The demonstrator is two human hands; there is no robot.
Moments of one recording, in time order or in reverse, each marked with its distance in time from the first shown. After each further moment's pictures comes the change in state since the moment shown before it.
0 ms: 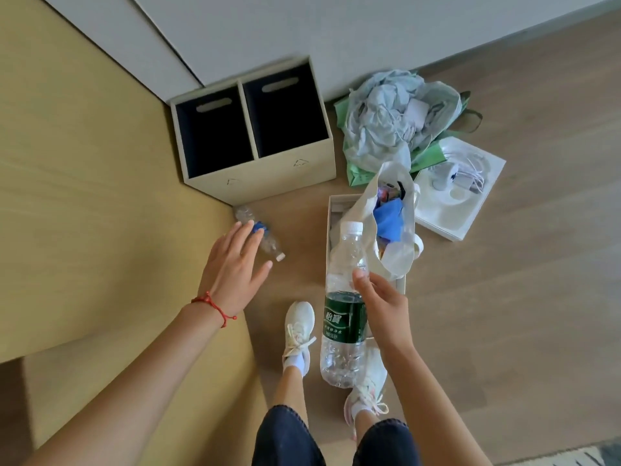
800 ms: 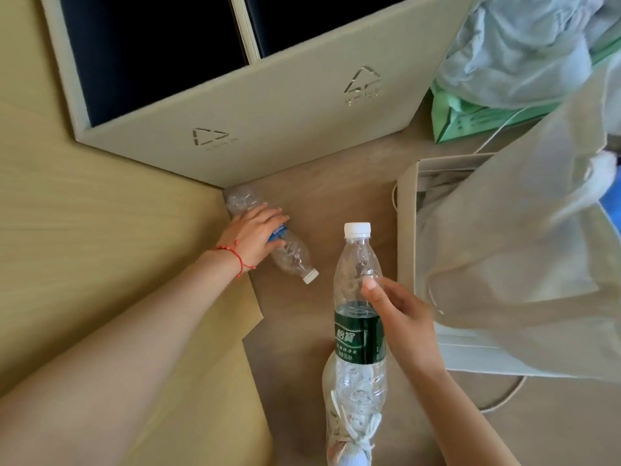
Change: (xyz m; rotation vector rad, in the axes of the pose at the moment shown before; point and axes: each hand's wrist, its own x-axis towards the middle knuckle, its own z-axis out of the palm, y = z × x) left_hand 0.205 -0.203 0.321 -0.031 -0.318 0.141; right_hand 0.248 0.199 0.139 -0.015 -0.040 0.085
